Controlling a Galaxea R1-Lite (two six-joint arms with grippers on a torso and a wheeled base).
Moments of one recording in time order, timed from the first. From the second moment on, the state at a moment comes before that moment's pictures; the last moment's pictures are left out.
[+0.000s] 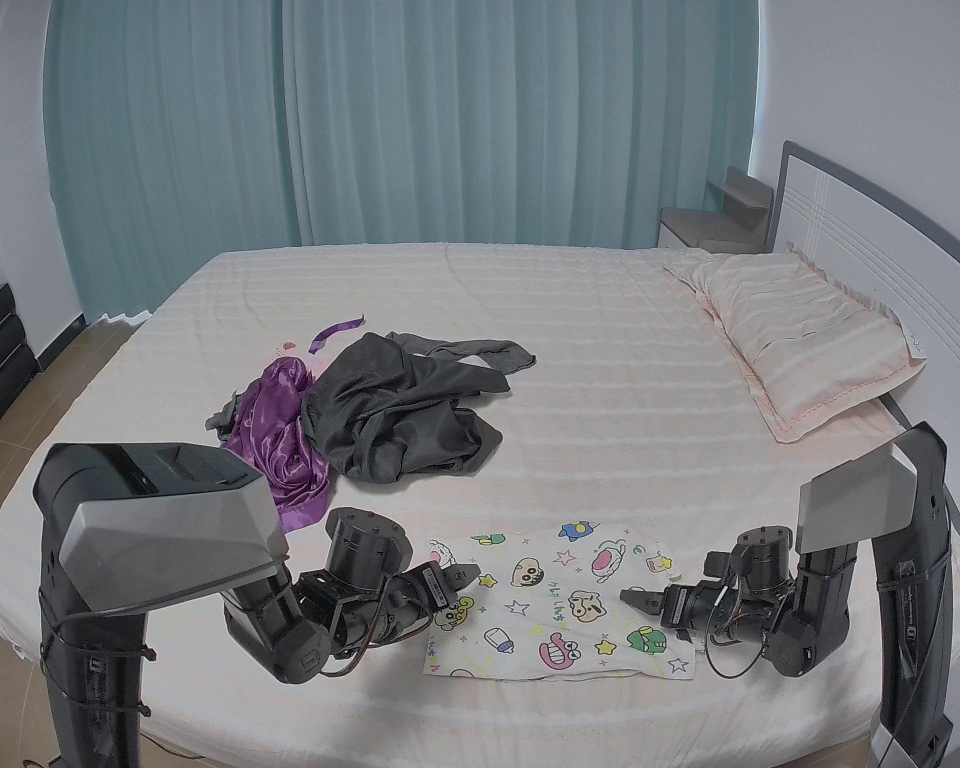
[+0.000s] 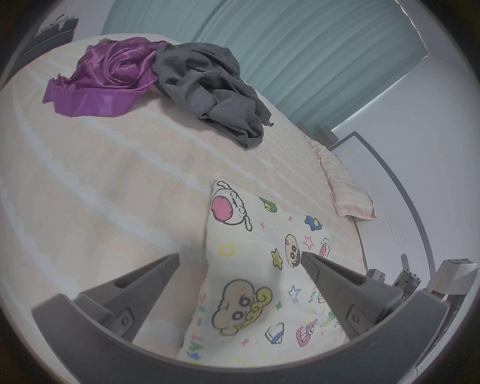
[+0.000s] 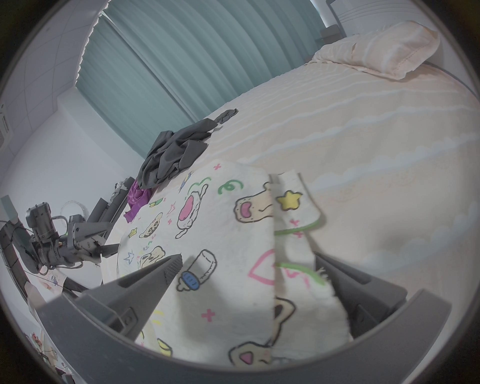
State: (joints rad) left arm -0.55 2.31 -0.71 -0.96 0.00 -0.85; right arm 0.27 2.49 -0.42 -1.46 0.25 0.44
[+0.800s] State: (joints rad) left arm -0.59 2.36 -0.80 -0.85 0.00 -0.83; right arm 0.32 2.52 -0.47 -1.46 0.25 0.49
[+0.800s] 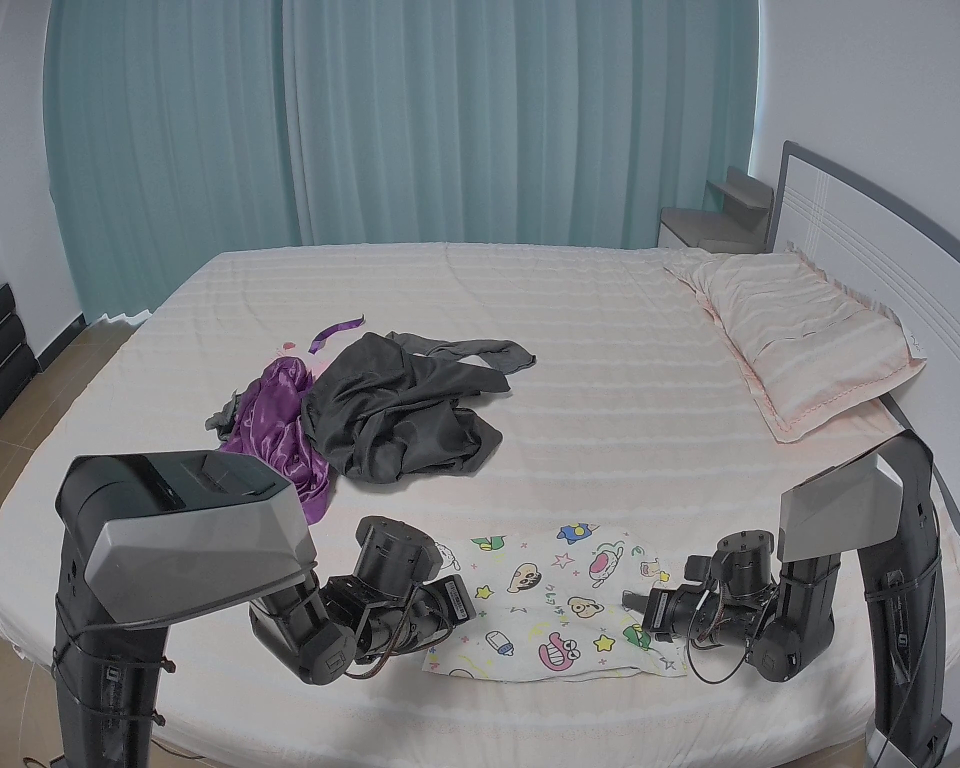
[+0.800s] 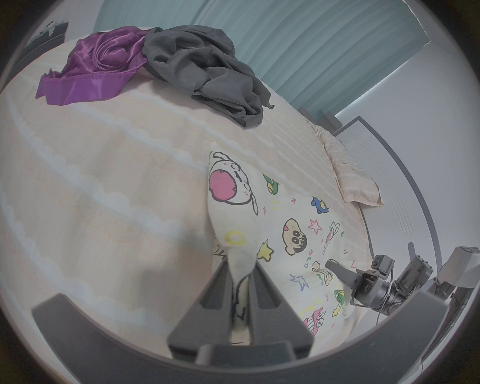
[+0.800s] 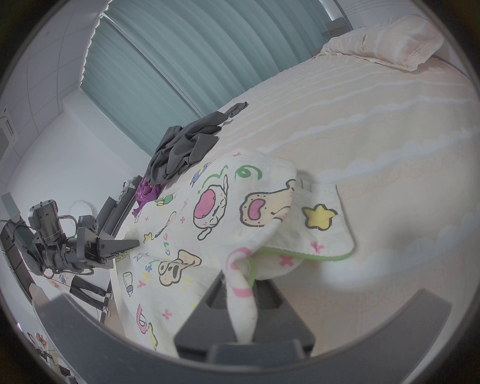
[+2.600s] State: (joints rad) left arm -0.56 2.27 -0.54 -1.04 -0.01 -0.90; right arm 0.37 2.47 -0.43 -1.49 0.24 0.50
